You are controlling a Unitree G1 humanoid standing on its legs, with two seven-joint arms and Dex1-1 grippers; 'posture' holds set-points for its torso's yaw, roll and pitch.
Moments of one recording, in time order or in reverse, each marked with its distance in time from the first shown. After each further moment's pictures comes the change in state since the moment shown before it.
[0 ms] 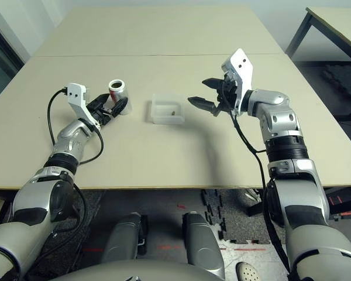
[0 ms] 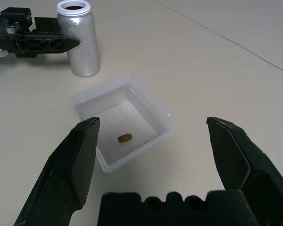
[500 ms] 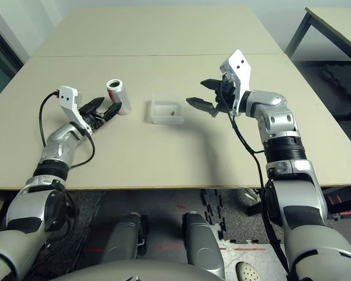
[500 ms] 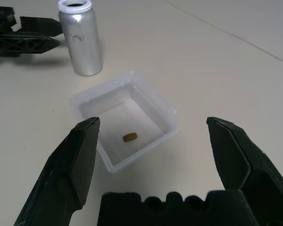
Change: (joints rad) left arm 0.223 0.058 -0.010 -0.419 -0.063 0.253 -0.087; right arm 0.042 0.013 -0.002 -0.034 0.013 0.023 -0.007
